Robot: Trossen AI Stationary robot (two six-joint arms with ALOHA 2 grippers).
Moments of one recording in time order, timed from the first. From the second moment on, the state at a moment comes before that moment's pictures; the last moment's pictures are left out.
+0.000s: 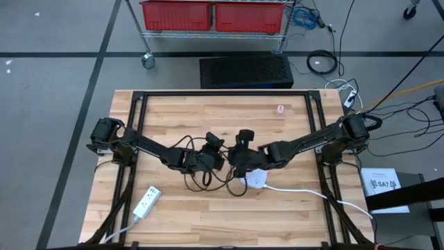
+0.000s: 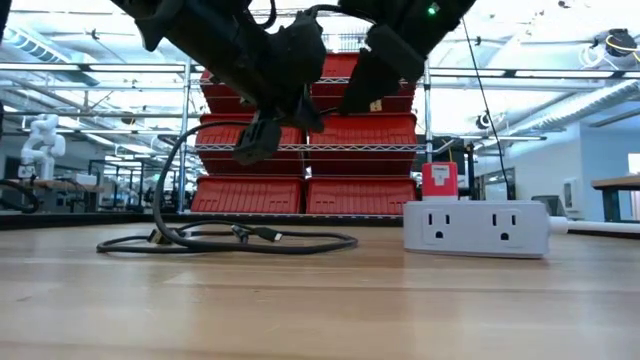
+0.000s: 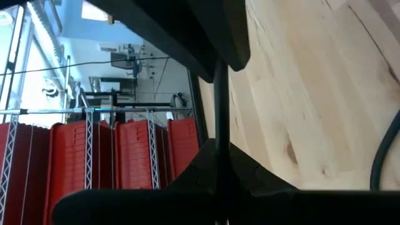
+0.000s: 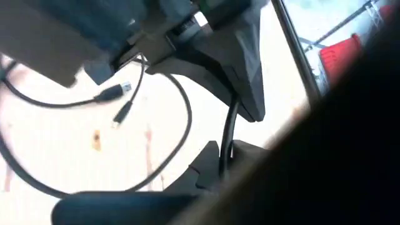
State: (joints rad) left arm -0.22 1.71 0.93 0.23 -0.88 0.97; right arm 0.22 1.68 1.19 -0.35 0.61 0.00
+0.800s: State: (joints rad) left arm -0.22 1.71 0.93 0.22 -0.86 0.92; right arm 0.19 1.79 1.40 -0.63 0.57 0.06
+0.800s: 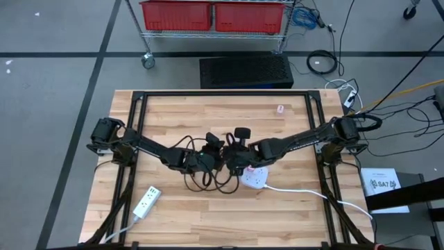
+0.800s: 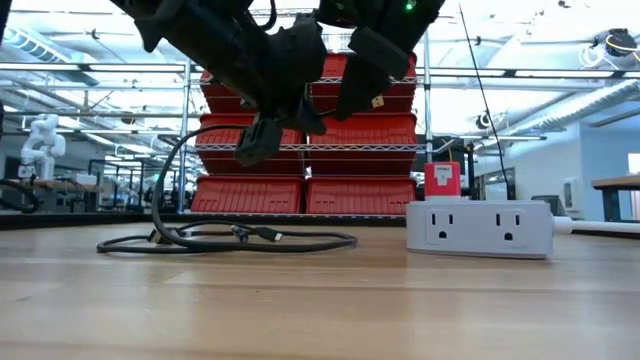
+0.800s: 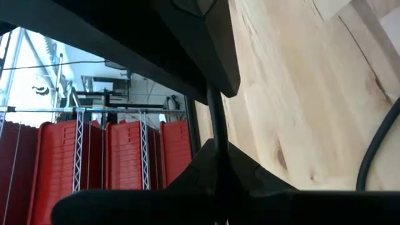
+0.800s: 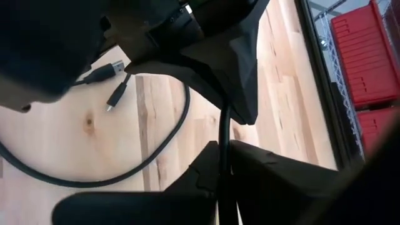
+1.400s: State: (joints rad) left arm -0.27 1.58 0.93 0.29 -0.62 0.64; right arm 0.26 1.59 1.14 -0.55 0.65 0.23
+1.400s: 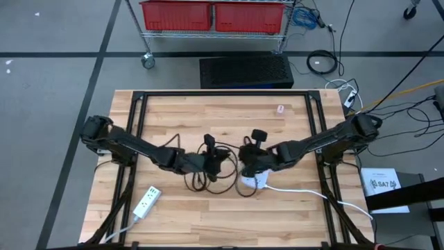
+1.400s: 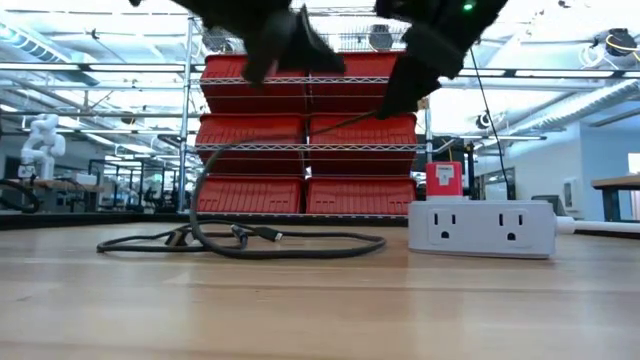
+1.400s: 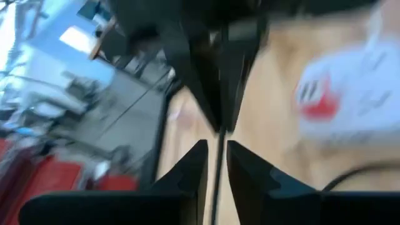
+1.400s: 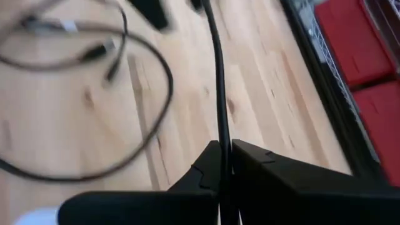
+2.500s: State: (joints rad) left arm -0.08 1.44 0.70 0.96 0.01 0.31; right arm 0.48 1.67 0.36 1.30 0.80 0.01
